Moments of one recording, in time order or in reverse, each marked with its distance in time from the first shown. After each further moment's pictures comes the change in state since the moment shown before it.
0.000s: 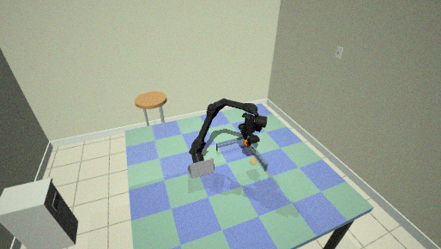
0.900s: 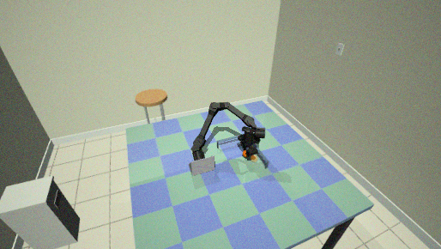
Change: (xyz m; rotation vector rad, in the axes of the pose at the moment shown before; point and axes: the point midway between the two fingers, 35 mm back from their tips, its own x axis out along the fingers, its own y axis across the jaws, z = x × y) arm 0.119 0.005 -0.002 0.003 0.015 0.008
